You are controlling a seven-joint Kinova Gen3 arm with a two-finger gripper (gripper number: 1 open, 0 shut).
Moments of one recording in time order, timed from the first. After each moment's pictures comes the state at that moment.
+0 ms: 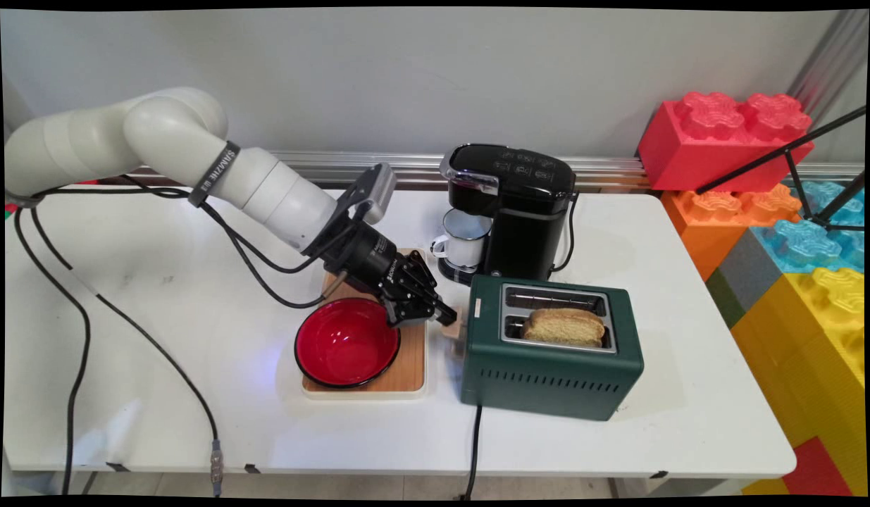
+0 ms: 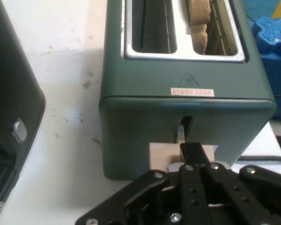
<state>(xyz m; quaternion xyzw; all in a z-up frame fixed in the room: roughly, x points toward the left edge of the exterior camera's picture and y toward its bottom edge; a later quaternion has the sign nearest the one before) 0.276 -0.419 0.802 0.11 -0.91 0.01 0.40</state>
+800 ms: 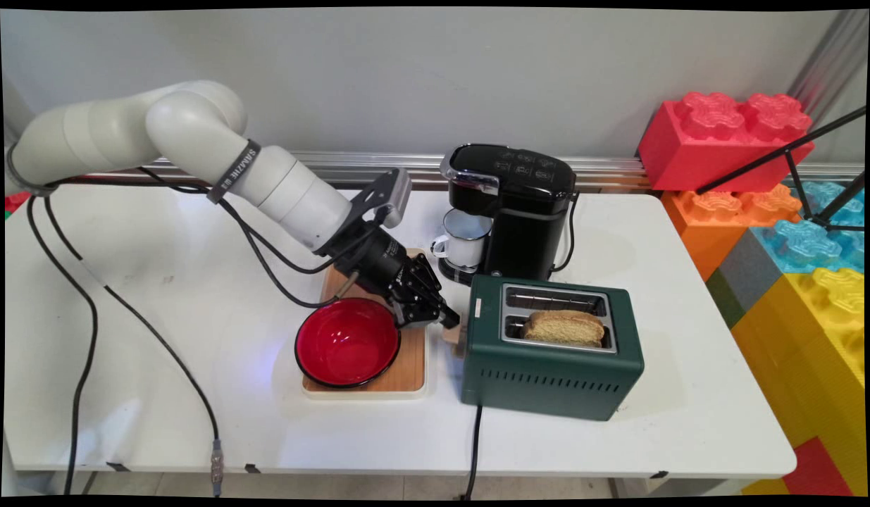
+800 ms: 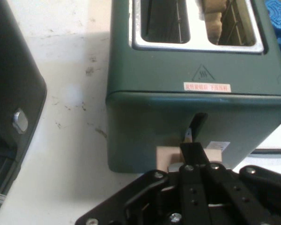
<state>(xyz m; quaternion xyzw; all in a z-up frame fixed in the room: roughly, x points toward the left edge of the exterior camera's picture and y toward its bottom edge) 0.261 -0.428 0.802 0.12 -0.92 0.00 0.37</state>
